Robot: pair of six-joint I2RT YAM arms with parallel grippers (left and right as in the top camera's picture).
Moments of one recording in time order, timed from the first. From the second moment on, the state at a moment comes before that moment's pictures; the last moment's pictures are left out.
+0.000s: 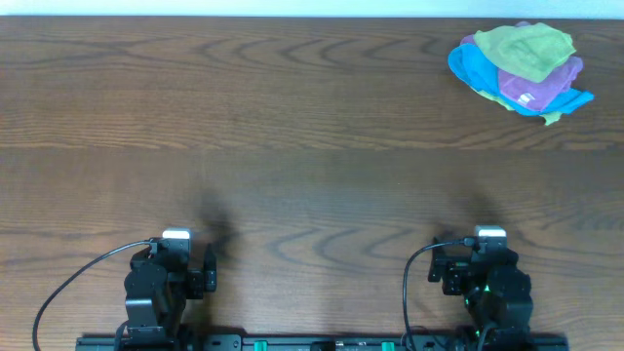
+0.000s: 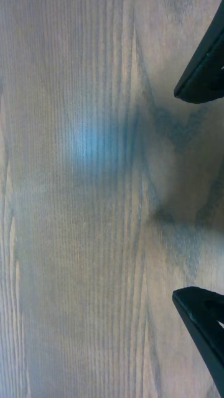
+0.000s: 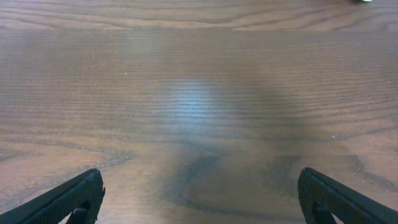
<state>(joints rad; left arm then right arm) 0.00 0.01 0.18 -0.80 -0.01 0.10 0.07 0.02 0.18 -0.75 0.07 0.05</state>
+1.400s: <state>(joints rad) 0.00 0.01 0.18 -0.80 -0.01 0.10 -0.15 1.40 1.34 -0.79 0.13 0.21</state>
